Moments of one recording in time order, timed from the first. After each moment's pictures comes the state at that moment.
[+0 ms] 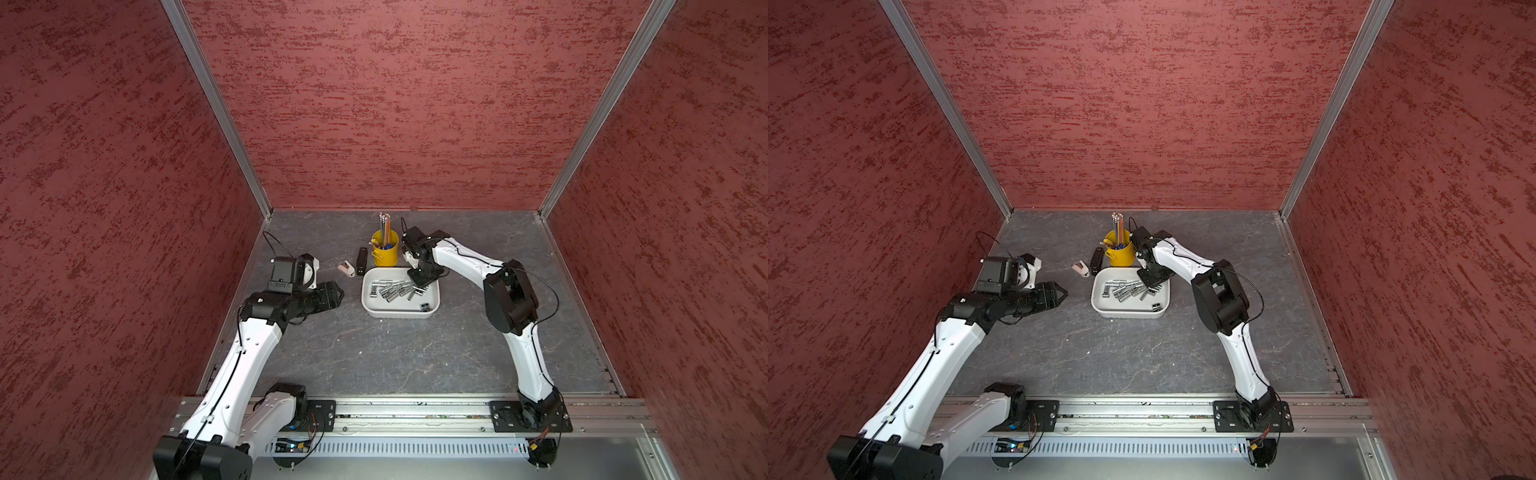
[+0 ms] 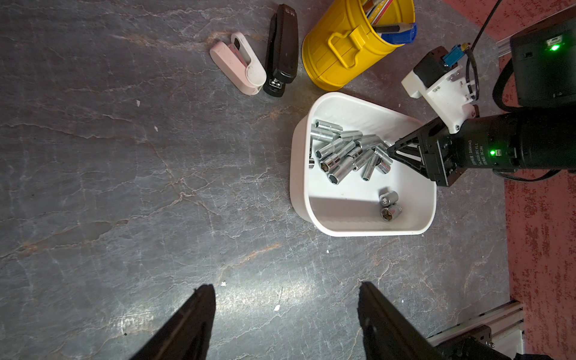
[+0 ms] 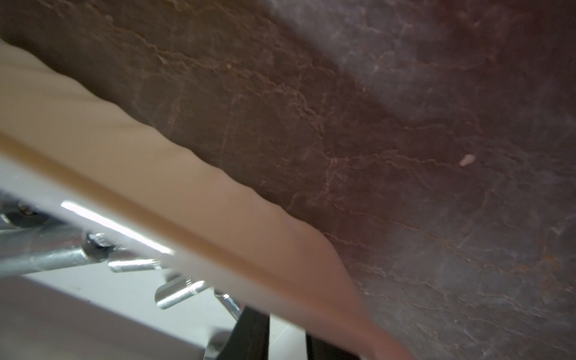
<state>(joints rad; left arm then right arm) -0.12 0.98 0.90 -0.87 0.29 -0.38 0.59 2.24 1.86 -1.04 0.05 0.03</state>
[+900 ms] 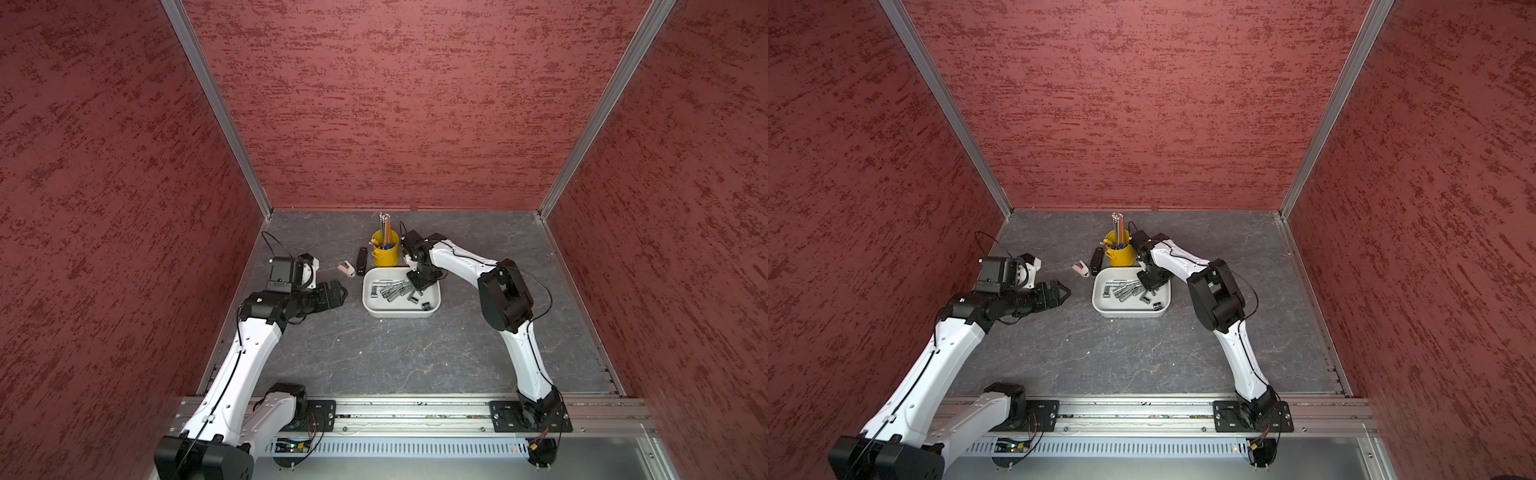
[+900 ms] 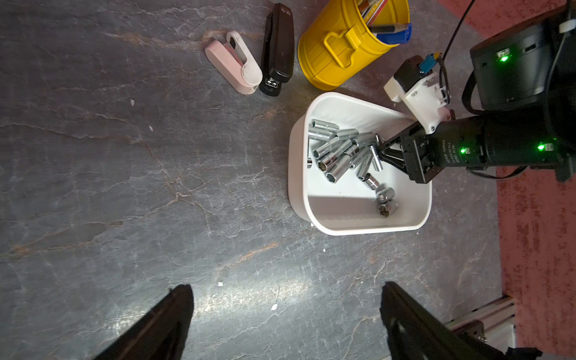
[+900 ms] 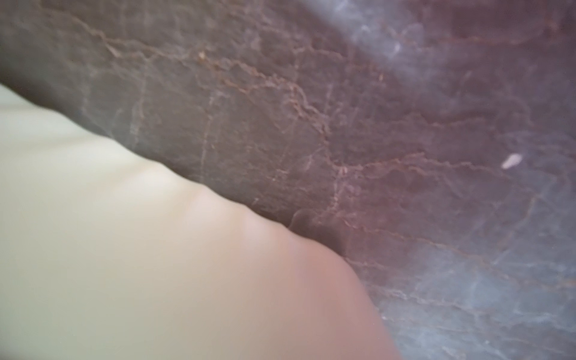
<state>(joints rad) -0.10 0.97 0.90 -0.87 0.31 -0.37 0.59 2.29 1.86 -1.03 0.03 0.11</state>
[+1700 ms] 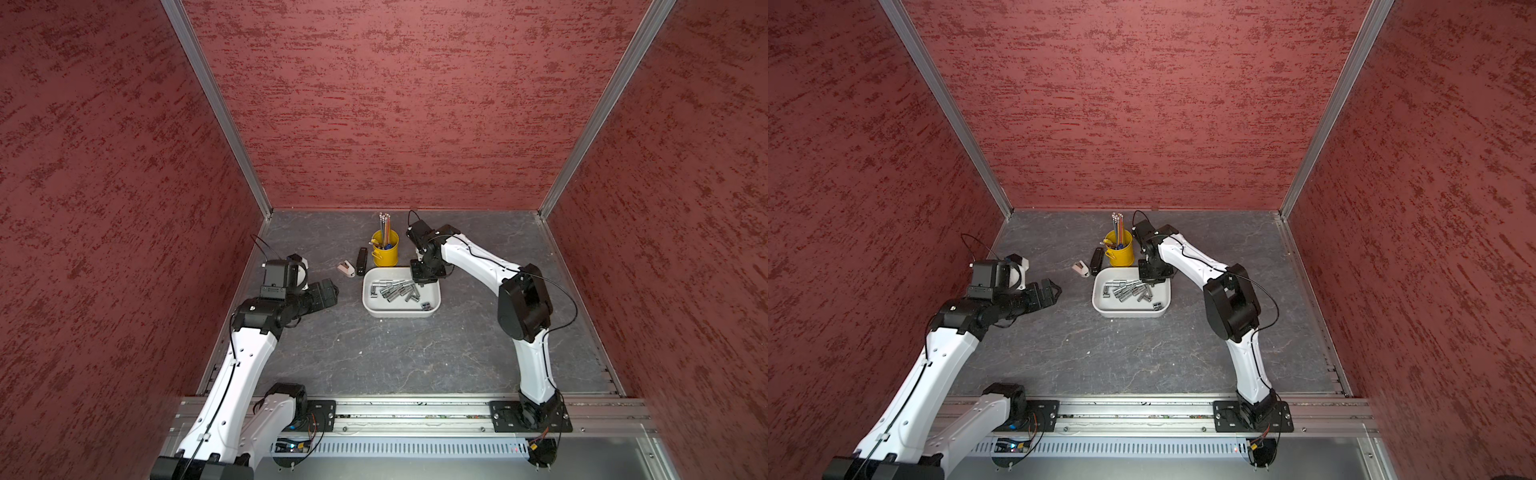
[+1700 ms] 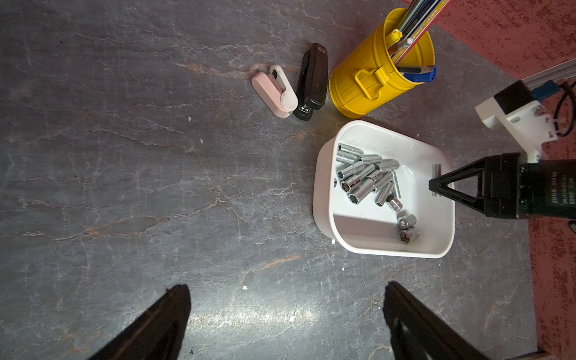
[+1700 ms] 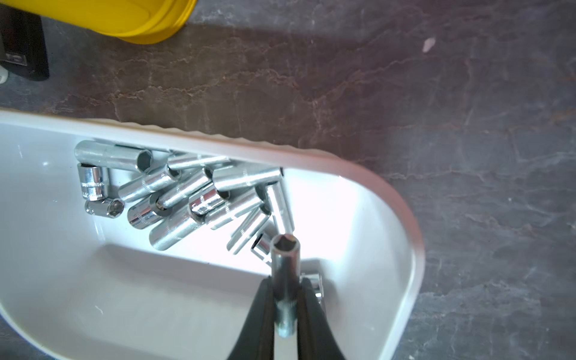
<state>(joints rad) -0.08 0.92 0.90 -0.89 0.20 -0.41 0.61 2.10 1.82 -1.11 -0.07 0.52</state>
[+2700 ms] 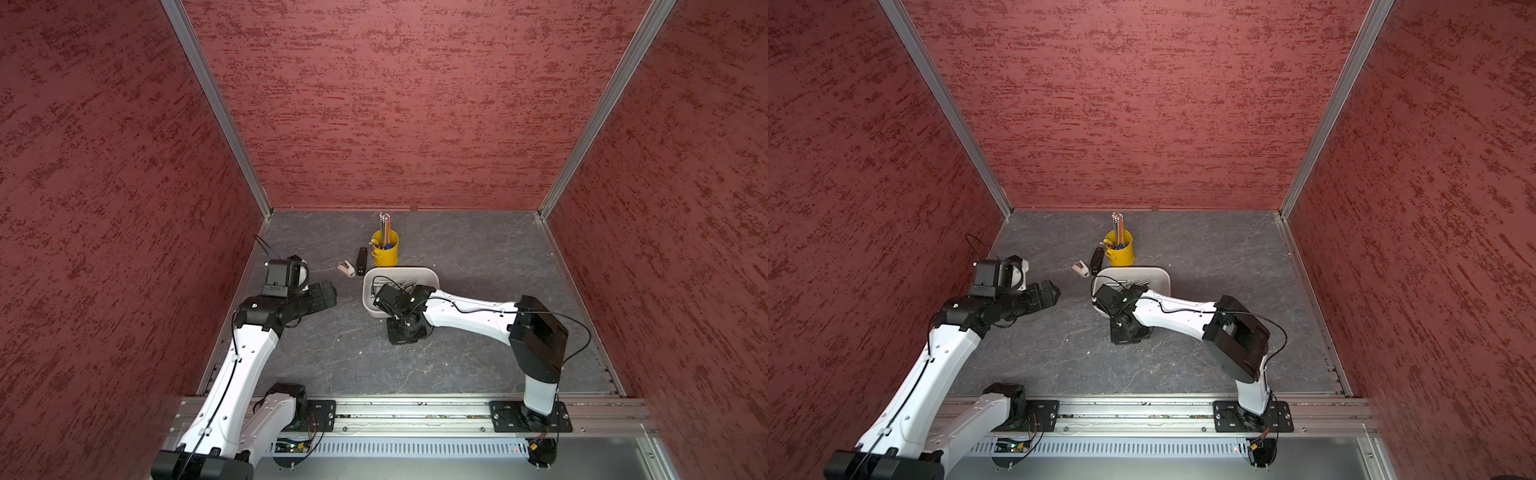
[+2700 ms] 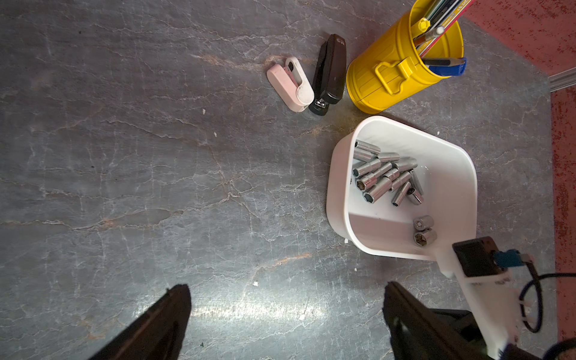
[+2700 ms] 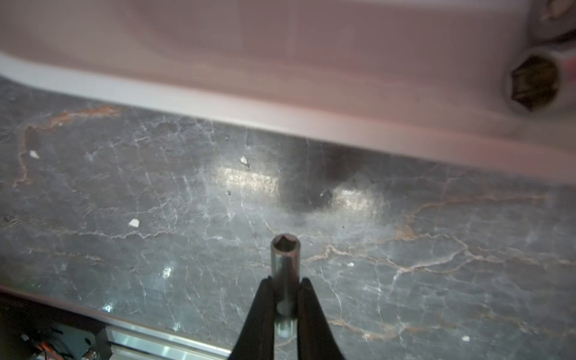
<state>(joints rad) -0.09 0.93 0.90 -0.91 0.15 -0.41 1.03 1.90 1.39 -0.88 -0.05 0.92</state>
